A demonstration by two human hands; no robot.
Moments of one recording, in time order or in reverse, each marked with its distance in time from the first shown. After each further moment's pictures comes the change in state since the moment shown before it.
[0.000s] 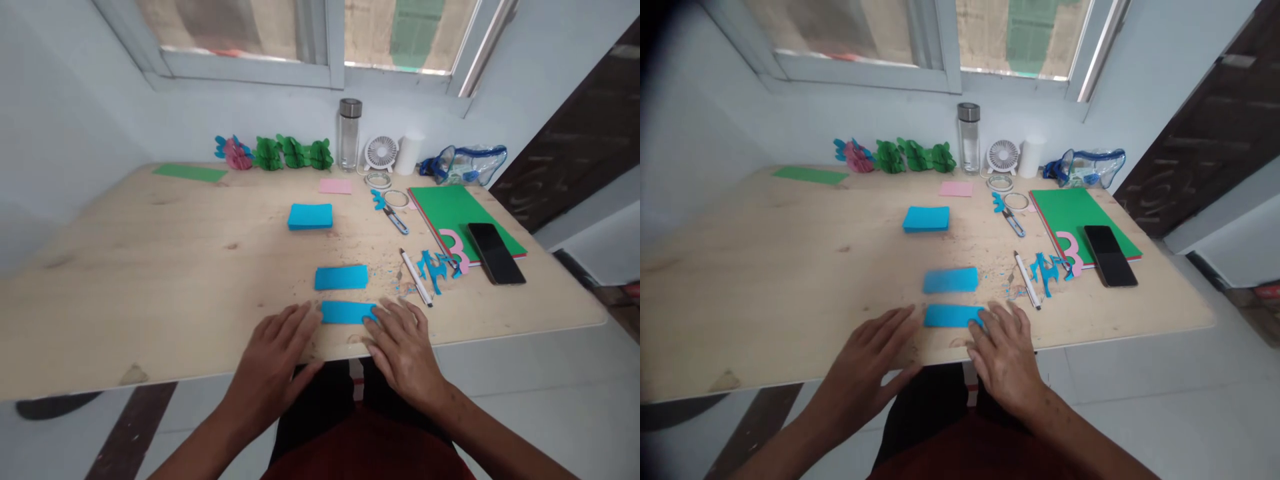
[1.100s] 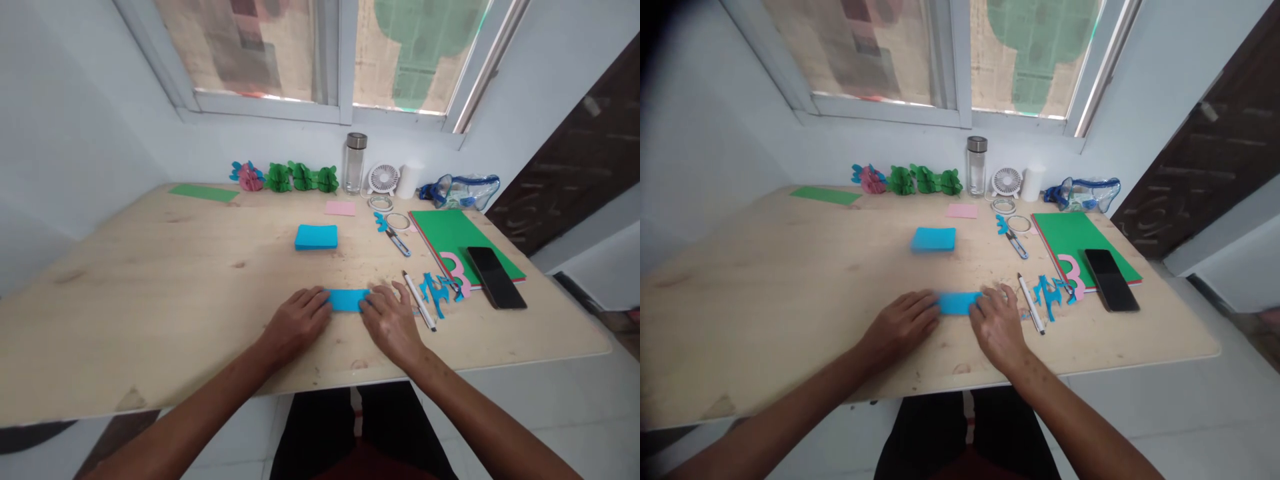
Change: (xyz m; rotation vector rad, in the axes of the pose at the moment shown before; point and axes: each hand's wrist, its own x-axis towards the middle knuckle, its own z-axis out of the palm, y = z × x) left_hand 0.069 -0.047 0.037 0.071 0.248 0.259; right_hand 0.077 0.029 0.029 -0.213 0.099 -0.121
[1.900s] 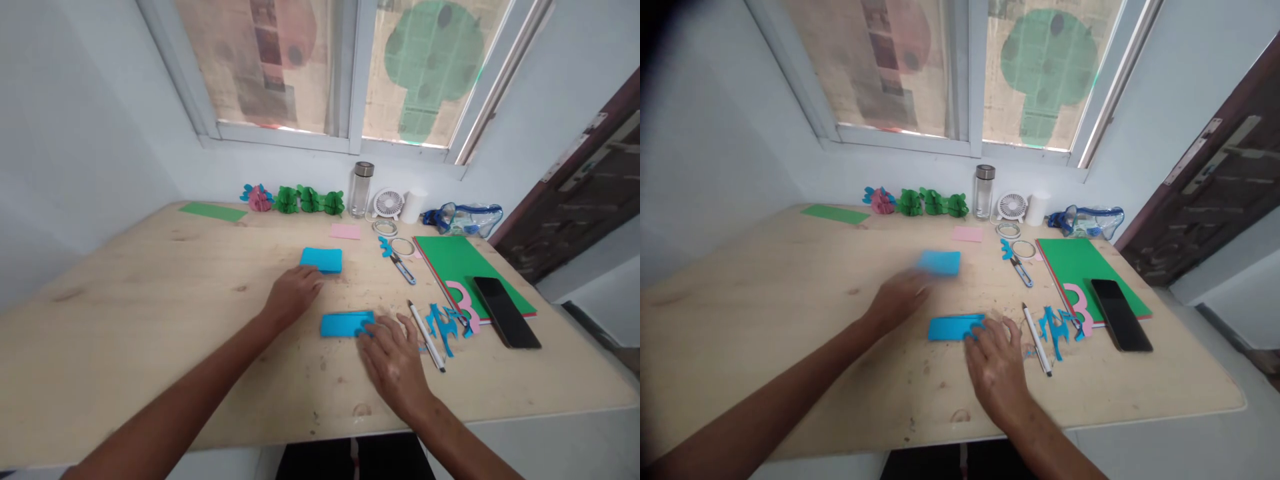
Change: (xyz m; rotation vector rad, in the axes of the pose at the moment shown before) left_hand 0.038 -0.086 0.022 -0.035 -0.188 -0.374; right_hand 0.005 -0.012 -0.007 0.120 0.144 0.038
